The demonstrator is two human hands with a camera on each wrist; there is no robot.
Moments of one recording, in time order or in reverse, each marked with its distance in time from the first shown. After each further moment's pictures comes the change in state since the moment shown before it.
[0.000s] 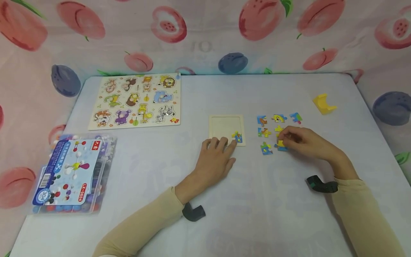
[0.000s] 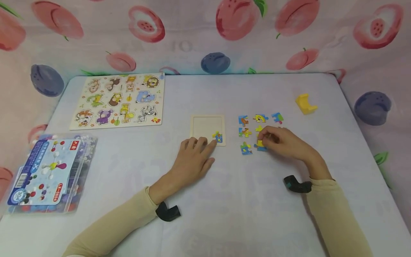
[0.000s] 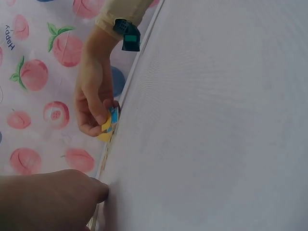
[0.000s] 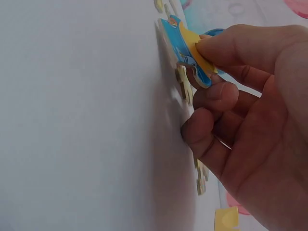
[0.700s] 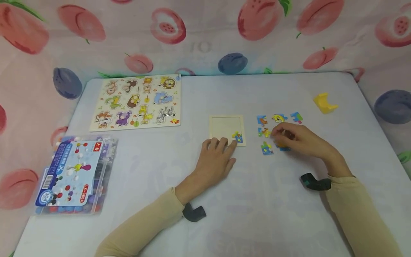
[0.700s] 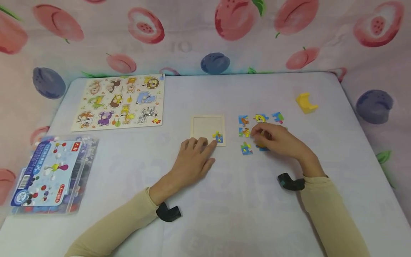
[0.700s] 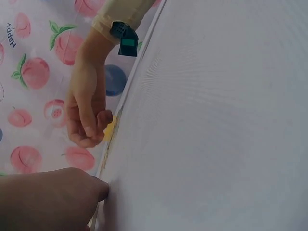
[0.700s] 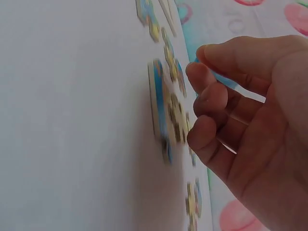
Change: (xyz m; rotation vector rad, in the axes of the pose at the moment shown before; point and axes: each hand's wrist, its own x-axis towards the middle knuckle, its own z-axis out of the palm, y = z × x) left_hand 0.000 0.001 -0.003 -0.010 -0.009 -0.002; right_hand 0.010 -0.013 0.005 -0.044 0.041 -0.081
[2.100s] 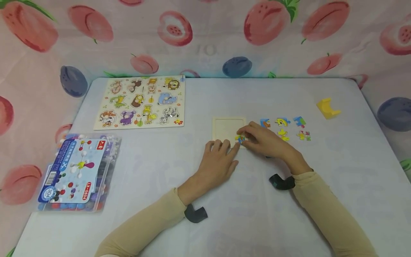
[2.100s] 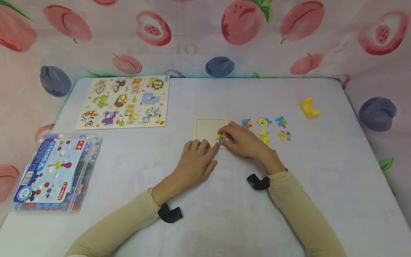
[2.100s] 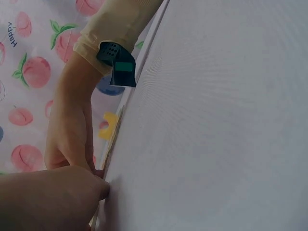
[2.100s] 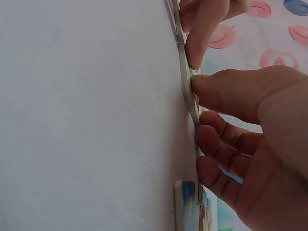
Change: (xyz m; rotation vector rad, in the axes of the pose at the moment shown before) left_hand 0.000 -0.001 0.005 0.044 0.031 0.002; right_hand 0.064 -0.055 0.054 -0.133 -0.082 -0.125
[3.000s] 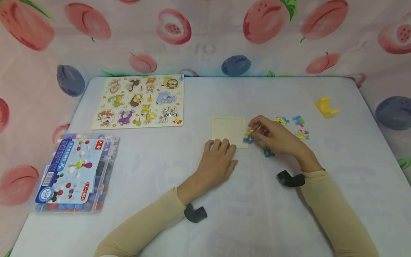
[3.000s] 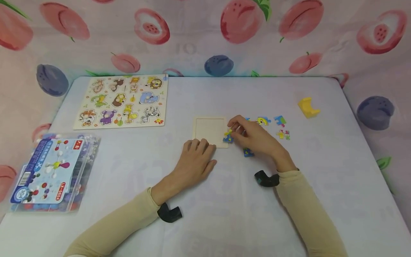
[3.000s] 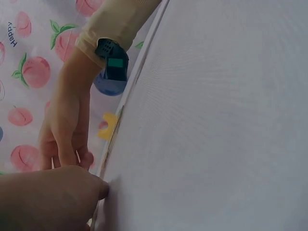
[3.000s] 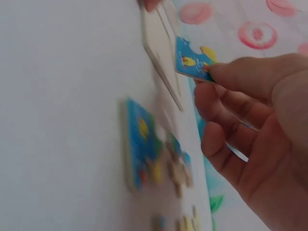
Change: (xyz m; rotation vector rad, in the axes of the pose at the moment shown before) left_hand -0.001 0.000 0.000 -0.035 0.018 -0.012; right_hand -0.017 0.016 -0.021 0.172 0.092 0.046
